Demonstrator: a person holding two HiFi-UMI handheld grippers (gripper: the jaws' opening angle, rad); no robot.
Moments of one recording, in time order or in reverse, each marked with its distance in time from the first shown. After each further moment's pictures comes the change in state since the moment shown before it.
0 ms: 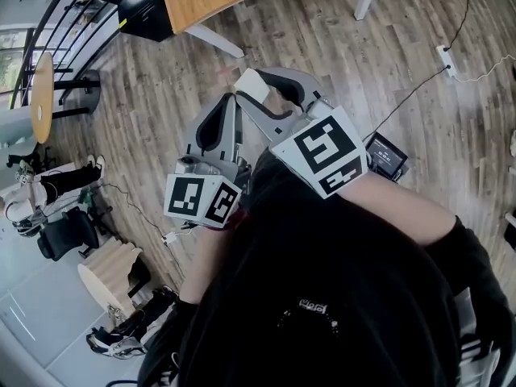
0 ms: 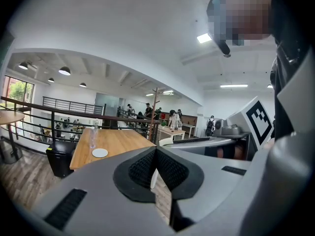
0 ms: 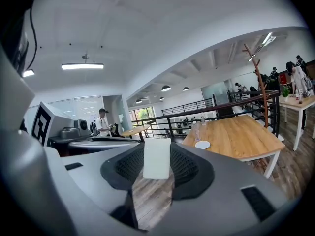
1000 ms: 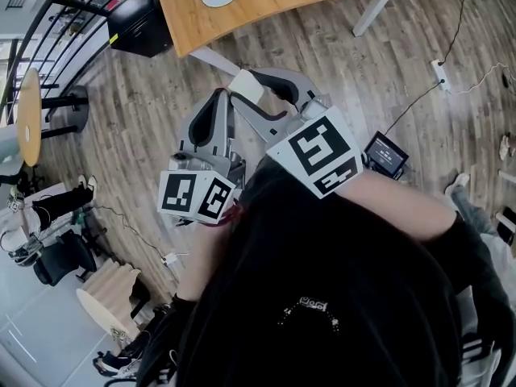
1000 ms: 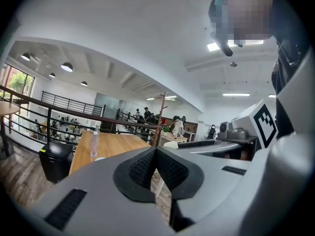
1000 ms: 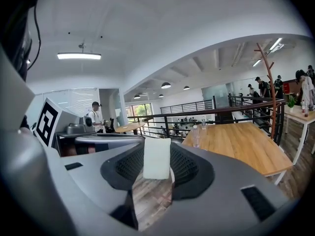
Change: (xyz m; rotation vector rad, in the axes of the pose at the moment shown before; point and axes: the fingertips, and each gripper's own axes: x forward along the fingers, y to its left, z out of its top) left arm 0.069 0.127 0.035 -0.052 -0.058 -0.033; right arm 0.128 -0.037 0.038 -0.072 0.035 -0.034
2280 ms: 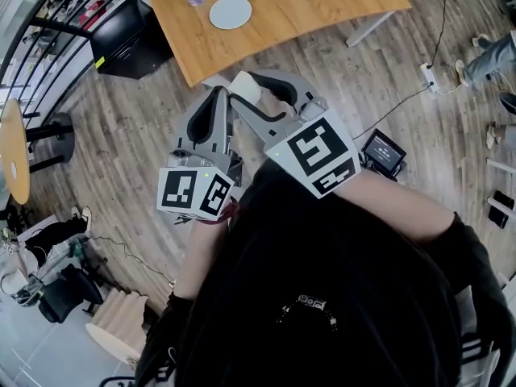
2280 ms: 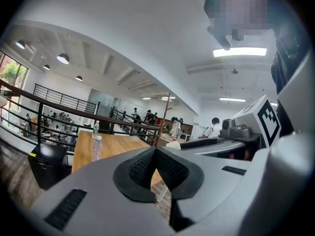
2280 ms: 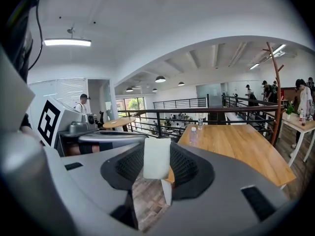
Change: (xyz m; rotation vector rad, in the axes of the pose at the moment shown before) left arm 0.063 0.131 0.022 -0.021 0.000 -0.096; right arm 0.135 -0.031 0.027 -0.029 0.062 -0.104
